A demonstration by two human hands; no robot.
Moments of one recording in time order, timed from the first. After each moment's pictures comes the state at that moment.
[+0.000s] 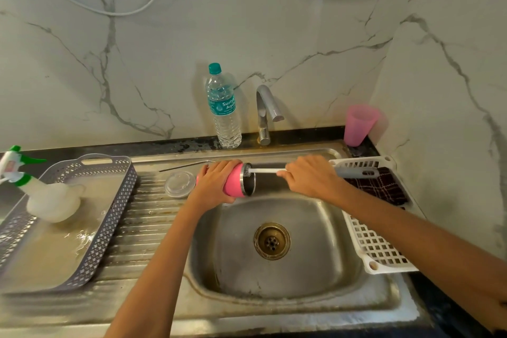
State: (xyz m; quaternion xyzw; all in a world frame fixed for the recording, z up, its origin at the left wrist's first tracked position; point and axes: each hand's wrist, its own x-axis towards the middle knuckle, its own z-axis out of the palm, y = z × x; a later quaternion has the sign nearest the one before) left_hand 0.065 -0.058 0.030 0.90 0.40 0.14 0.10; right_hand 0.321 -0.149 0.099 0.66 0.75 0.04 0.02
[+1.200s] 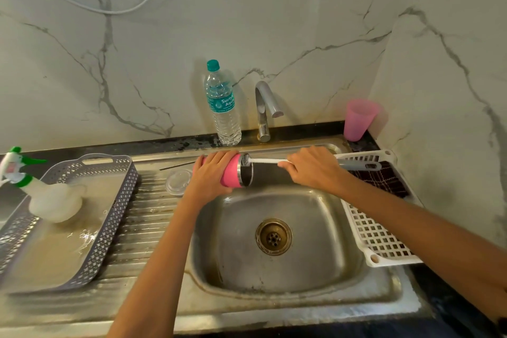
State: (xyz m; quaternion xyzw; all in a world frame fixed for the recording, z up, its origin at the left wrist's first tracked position) left_hand 0.062 -0.056 0.044 0.90 0.40 0.16 0.04; right_hand 0.328 -0.145 0.098 0.65 0.76 0.06 -0.02
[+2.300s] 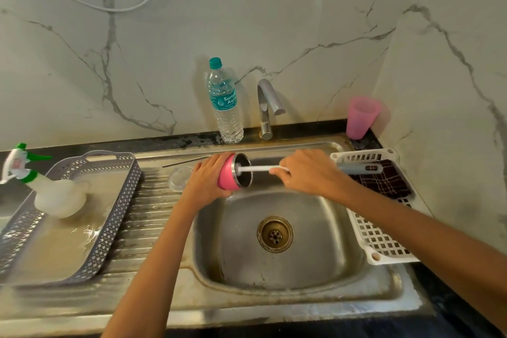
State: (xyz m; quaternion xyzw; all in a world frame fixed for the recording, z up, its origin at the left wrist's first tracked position) left_hand 0.050 -0.072 0.050 0.89 0.41 0.17 0.11; right_hand 0.303 -0.162 0.113 0.63 0.78 0.02 -0.02
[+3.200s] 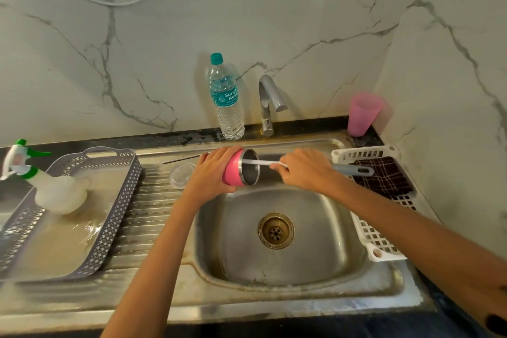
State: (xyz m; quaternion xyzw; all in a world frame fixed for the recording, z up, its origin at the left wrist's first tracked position) left_hand 0.057 -0.076 0.063 0.90 0.38 0.18 0.09; right_hand 0.298 -0.153 0.104 0.65 0.76 0.00 -0.01
